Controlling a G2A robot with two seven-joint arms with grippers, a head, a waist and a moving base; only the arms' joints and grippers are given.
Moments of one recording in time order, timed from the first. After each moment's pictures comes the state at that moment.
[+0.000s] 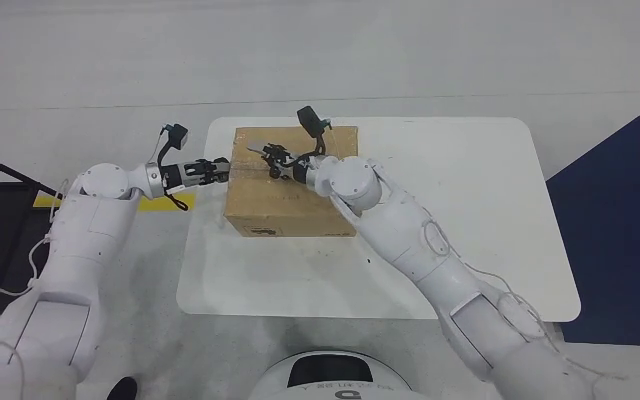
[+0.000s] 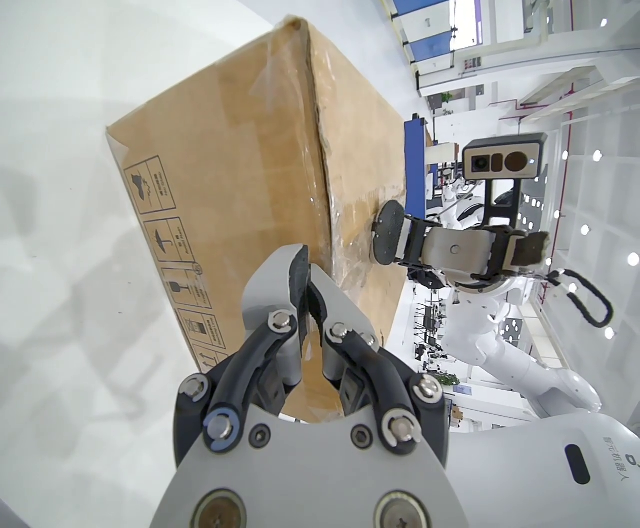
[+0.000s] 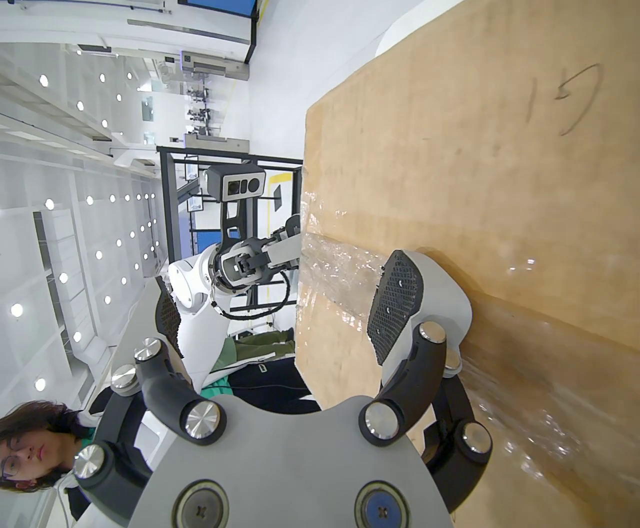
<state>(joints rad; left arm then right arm) 0.75 -1.04 -1.08 -0.66 -0.30 -0.54 -1.20 -0.80 -1.54 0.81 -1.12 0.05 0.22 0.48</state>
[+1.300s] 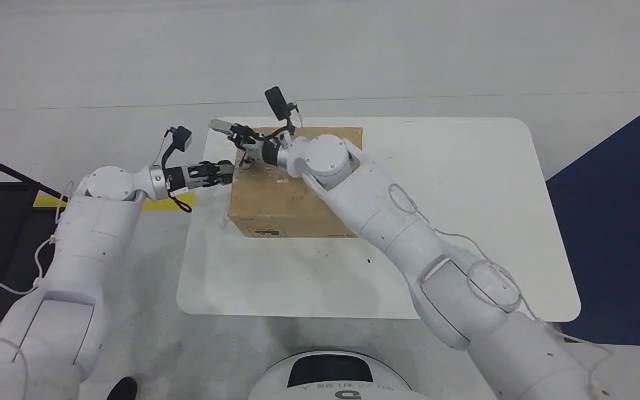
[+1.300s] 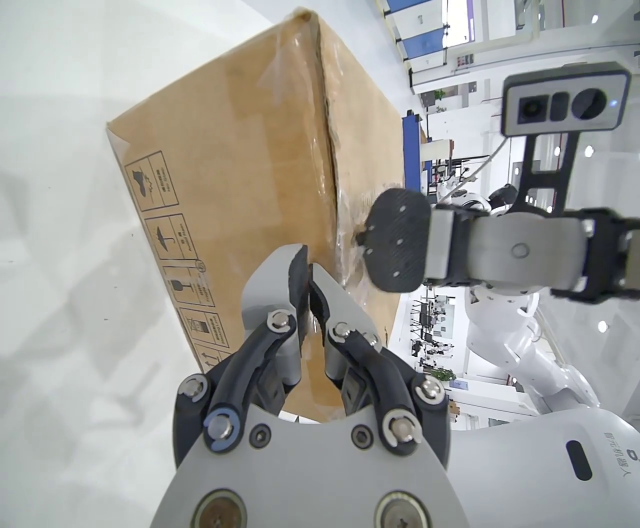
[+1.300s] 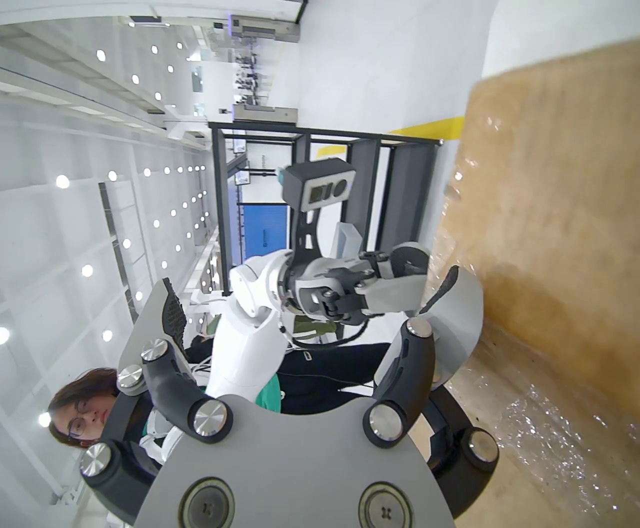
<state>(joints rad) 0.75 -1.05 -1.07 -0.63 -0.32 -0.56 -1.20 -0.57 -1.72 0.74 -0.71 0.30 -0.07 0.52</state>
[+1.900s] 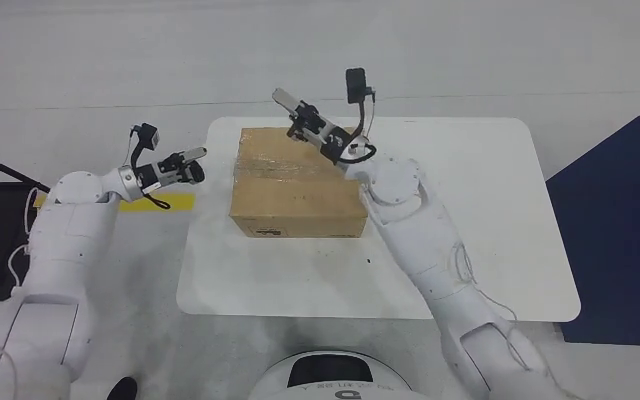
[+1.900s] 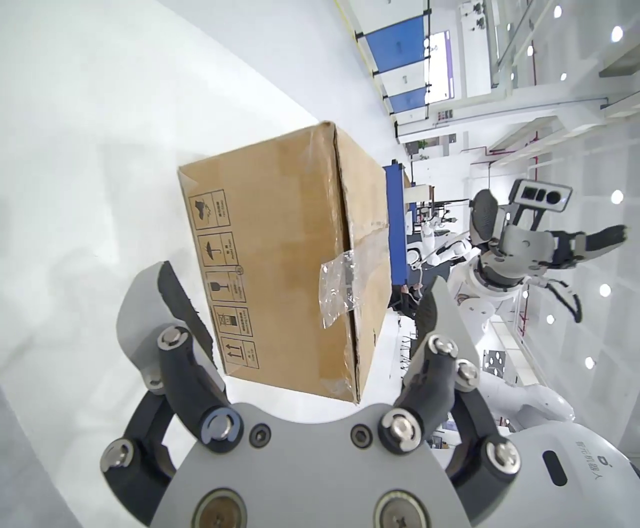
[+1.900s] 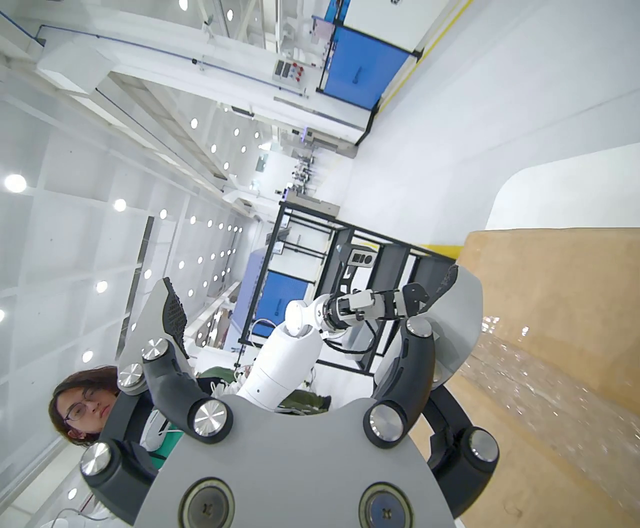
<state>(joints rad) 0.74 -1.00 -1.19 -0.55 -0.37 -0.58 -1.22 -1.05 -1.53 1.14 -1.51 -0.08 0.02 0.43</state>
